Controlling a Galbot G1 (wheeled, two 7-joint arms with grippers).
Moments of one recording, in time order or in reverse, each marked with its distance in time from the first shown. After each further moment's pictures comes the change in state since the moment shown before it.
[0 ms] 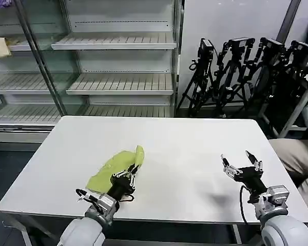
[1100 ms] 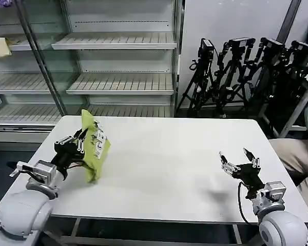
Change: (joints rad) left arm -0.061 0.193 -0.394 -0.053 -0.232 0.047 -0.005; right arm 0.034 0.011 -0.011 -0.030 0.000 0.009 -0.016
